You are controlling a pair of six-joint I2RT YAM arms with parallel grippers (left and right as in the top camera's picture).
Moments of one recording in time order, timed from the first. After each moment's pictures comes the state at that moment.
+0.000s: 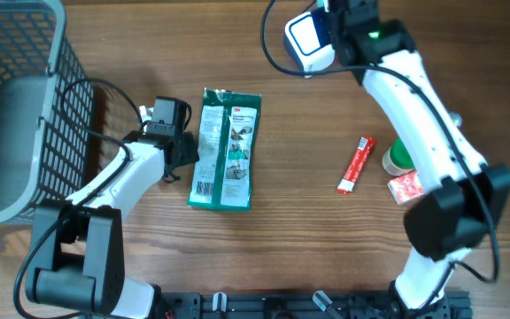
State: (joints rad) left arm -0.18 1.66 0.89 -0.49 -0.32 -0.42; right arm 0.35 1.95 1.87 -0.58 0.38 -0.17
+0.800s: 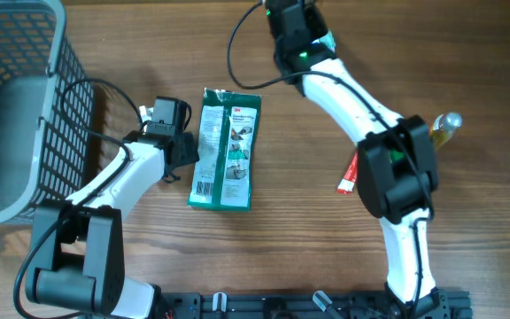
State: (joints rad) left arm -0.18 1.66 0.89 -0.49 -0.32 -0.42; right arm 0.47 2.28 1.87 -0.17 0.64 -0.39
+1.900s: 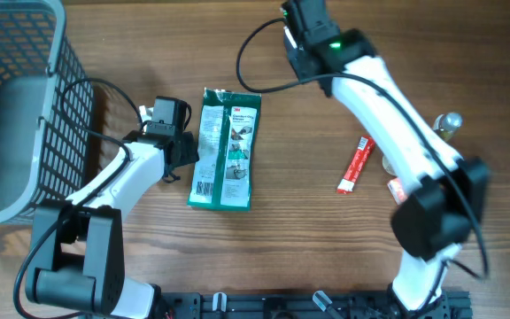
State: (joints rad) left arm -0.18 1.66 0.89 -0.49 -0.32 -0.42; right arm 0.45 1.95 1.86 -0.96 0.35 -0.09
